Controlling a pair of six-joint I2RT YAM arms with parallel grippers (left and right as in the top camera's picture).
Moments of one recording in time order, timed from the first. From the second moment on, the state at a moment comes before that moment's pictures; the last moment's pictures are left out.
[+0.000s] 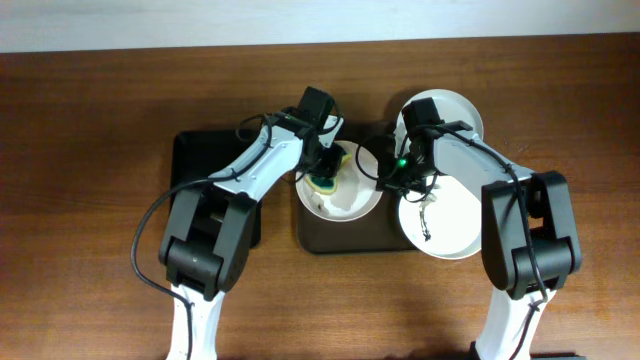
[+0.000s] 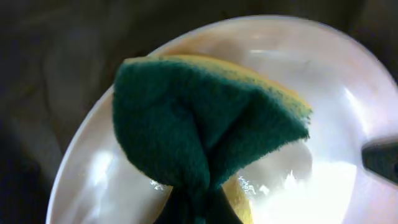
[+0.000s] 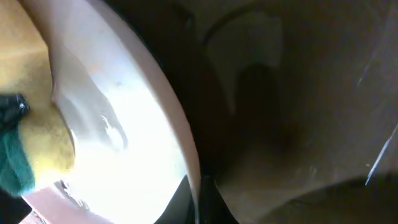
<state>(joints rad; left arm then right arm) -0.47 2.21 1.65 -0.70 0.20 -0.10 0.19 2.05 1.33 -0.70 -0.42 0.36</state>
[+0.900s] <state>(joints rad) -0.43 2.35 2.02 -1.07 0.10 -0.28 0.19 2.05 1.33 -0.68 -0.43 0.36</state>
